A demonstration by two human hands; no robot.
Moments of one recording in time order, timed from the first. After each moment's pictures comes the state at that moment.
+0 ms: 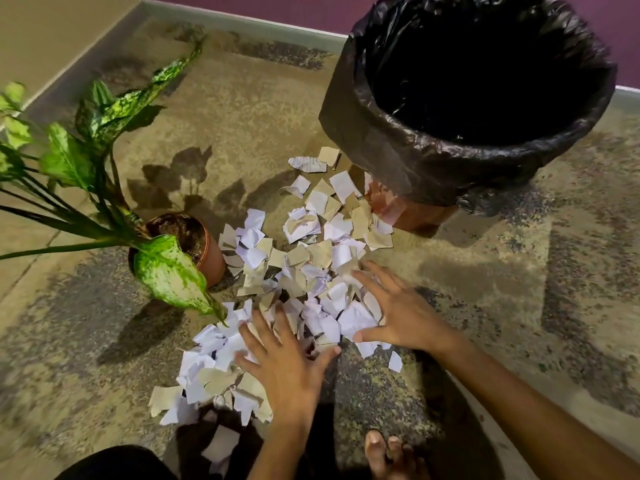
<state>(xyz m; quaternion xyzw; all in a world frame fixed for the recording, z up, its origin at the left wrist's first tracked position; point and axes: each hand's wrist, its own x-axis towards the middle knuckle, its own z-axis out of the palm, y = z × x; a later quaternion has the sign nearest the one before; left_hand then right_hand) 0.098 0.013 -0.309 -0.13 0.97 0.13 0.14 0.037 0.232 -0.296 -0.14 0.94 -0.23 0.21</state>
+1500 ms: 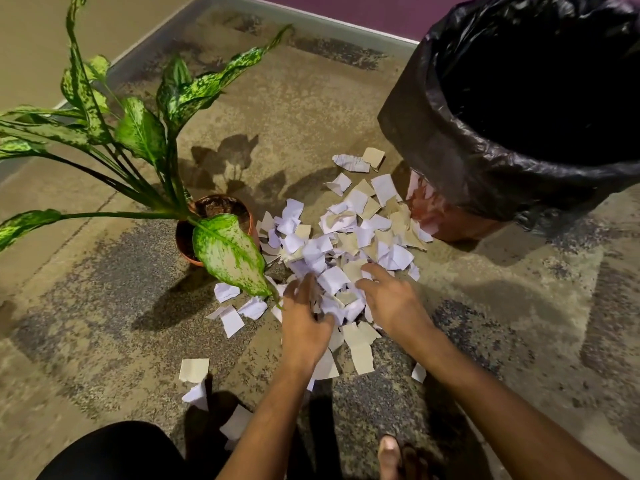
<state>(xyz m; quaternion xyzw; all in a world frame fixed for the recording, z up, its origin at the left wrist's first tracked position) 0.047 -0.006 -0.299 -0.13 0.90 0.40 0.09 0.010 0.164 -0.300 -0.18 0.97 -0.16 0.05</state>
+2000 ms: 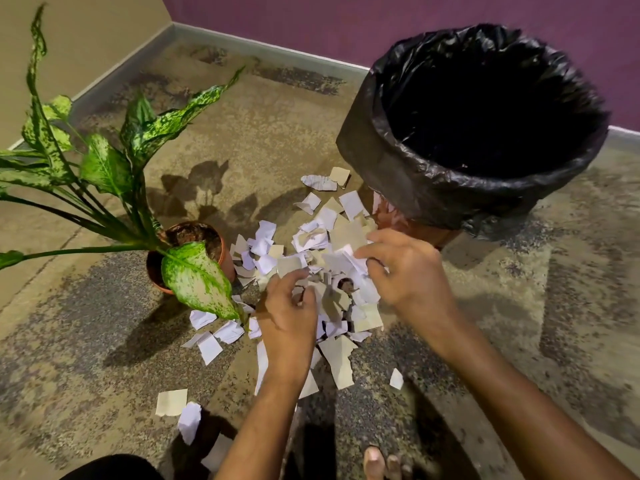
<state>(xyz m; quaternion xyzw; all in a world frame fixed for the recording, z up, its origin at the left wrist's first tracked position) 0.028 0.024 -0.234 -0.15 0.85 0.49 -0.09 0.006 0.190 -0.166 -0.10 0.92 -0.35 -0.15</state>
